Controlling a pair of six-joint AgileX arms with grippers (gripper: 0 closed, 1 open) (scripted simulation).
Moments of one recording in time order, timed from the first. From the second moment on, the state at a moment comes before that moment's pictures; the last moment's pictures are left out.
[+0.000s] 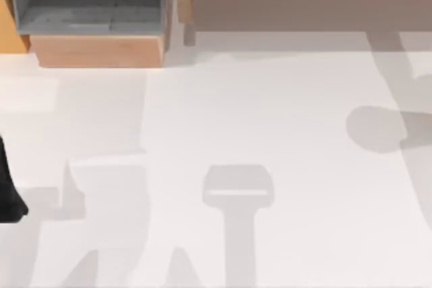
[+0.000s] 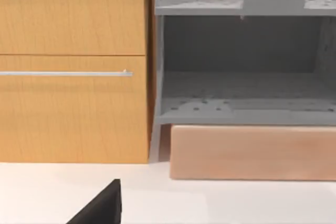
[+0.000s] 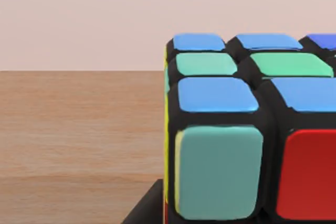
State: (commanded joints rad) left arm 0.00 0.00 0.00 0.00 0.00 0.00; right arm 0.05 1.82 1.71 0.11 0.08 0.02
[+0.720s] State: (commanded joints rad) left arm 0.00 0.00 0.00 0.00 0.00 0.00; right arm 0.06 1.82 1.75 0.07 0.08 0.02
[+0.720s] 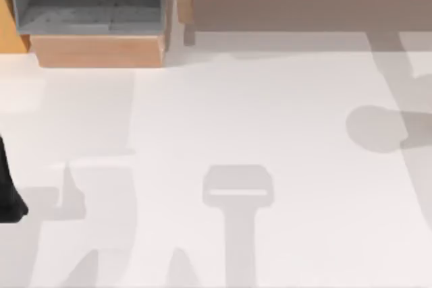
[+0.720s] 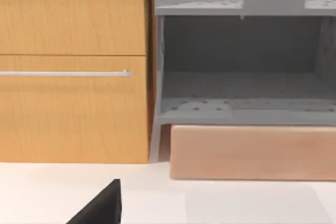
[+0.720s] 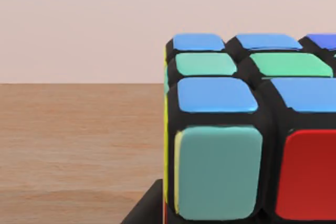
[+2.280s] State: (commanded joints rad) left arm 0.00 0.00 0.00 0.00 0.00 0.00; right arm 0.26 2.23 1.93 -1.27 0.01 0.28
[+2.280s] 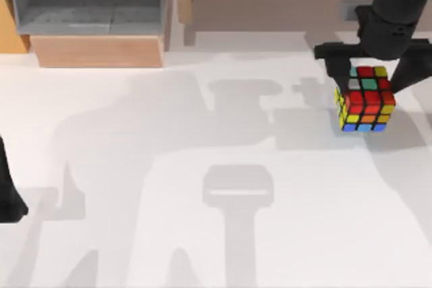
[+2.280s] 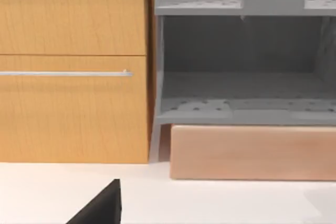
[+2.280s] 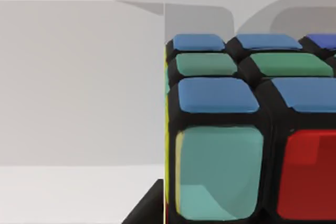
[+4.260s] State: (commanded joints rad) left arm 0.00 0.00 0.00 0.00 0.00 0.00; right arm 0.26 2.24 1.87 -1.20 0.01 0.28
